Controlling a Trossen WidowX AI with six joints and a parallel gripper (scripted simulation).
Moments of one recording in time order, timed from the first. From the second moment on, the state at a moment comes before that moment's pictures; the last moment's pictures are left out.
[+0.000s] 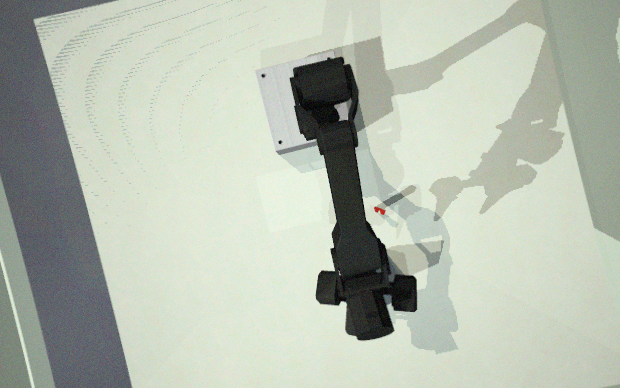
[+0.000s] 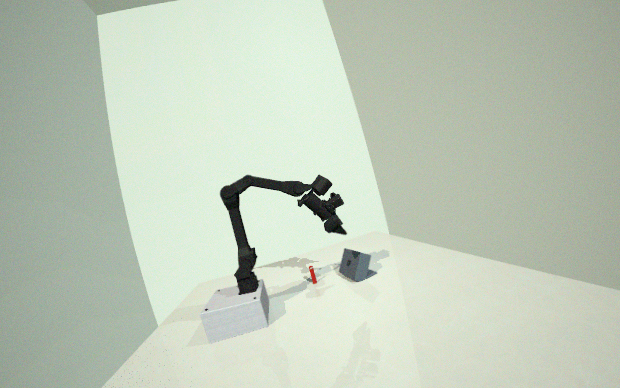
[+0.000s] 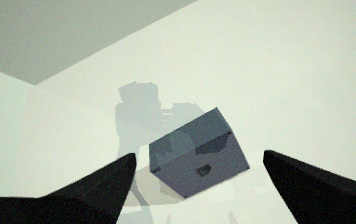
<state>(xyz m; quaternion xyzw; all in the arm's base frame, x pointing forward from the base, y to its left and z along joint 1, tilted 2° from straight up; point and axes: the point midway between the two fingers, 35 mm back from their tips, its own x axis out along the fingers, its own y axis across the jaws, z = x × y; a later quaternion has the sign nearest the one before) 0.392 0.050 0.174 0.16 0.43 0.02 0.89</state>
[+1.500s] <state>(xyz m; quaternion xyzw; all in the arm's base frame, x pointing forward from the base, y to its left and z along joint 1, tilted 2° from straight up) 0.248 0.139 0.056 -0.34 0.59 0.34 0.65</state>
